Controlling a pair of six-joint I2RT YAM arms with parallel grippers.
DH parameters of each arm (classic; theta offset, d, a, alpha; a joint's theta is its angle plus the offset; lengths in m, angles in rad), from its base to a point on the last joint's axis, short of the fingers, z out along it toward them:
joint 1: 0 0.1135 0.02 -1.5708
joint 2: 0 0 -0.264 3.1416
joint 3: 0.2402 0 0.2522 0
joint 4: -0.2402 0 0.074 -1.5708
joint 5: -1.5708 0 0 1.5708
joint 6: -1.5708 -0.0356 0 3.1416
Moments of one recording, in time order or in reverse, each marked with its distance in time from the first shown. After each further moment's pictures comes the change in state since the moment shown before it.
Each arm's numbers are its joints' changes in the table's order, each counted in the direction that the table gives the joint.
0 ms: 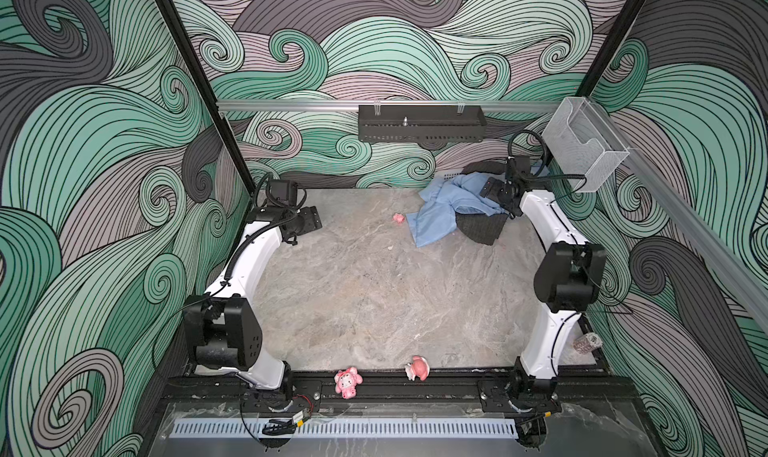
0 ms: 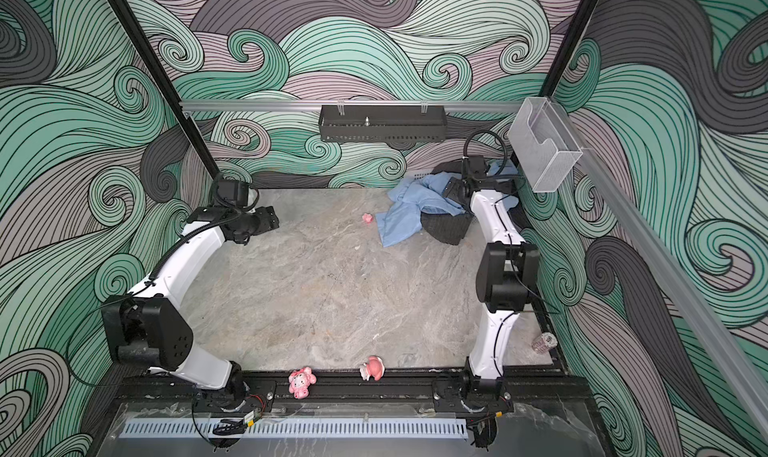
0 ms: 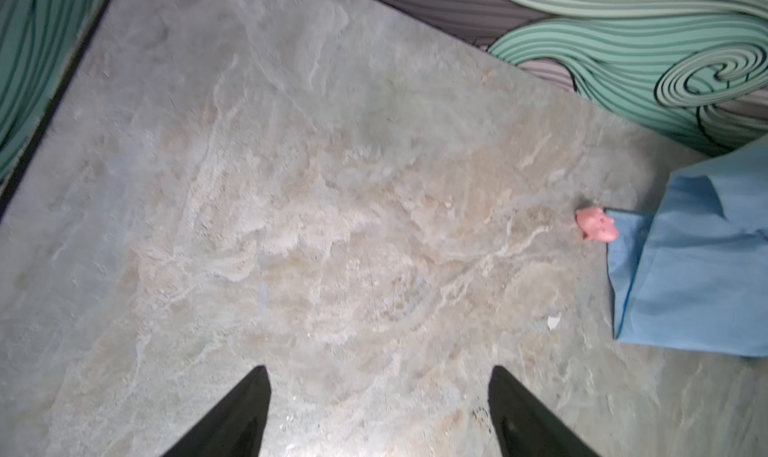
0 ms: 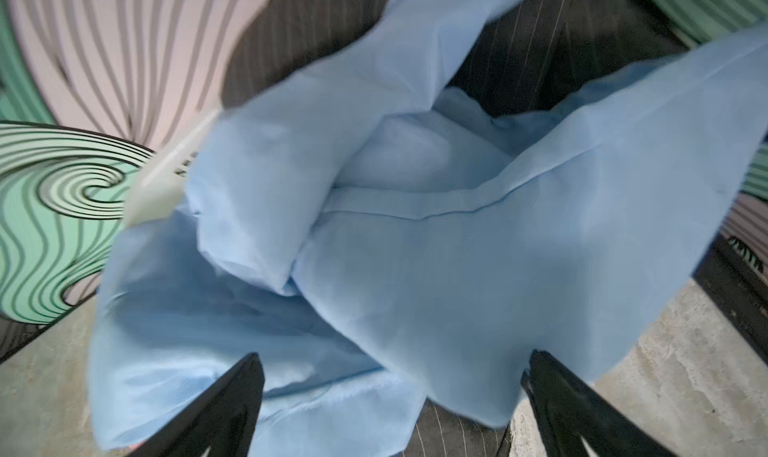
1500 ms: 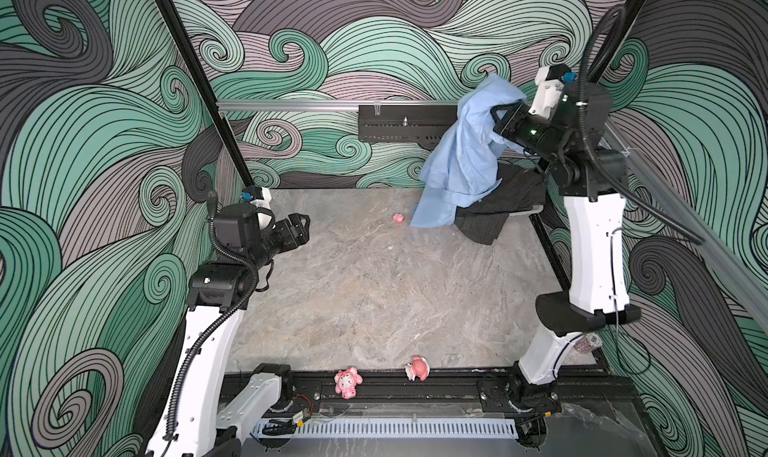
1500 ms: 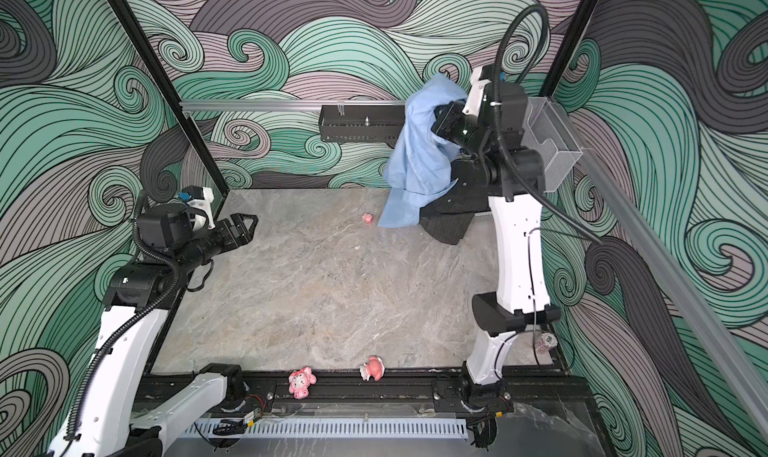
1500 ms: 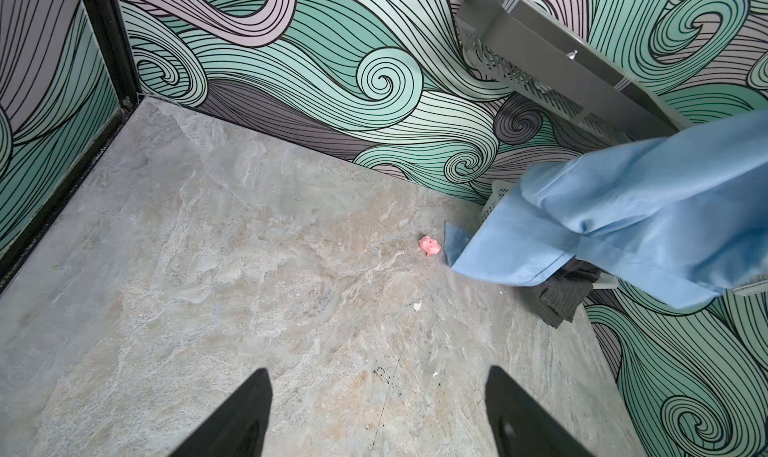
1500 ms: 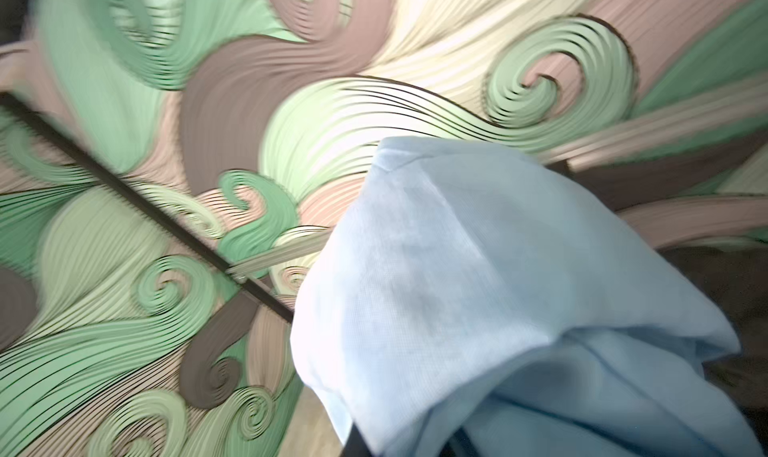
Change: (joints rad) left arm -0.007 -0.606 -0.114 -0.031 -0.128 0.009; right arm 0.251 -0.286 0.724 -0.164 0.340 0.003
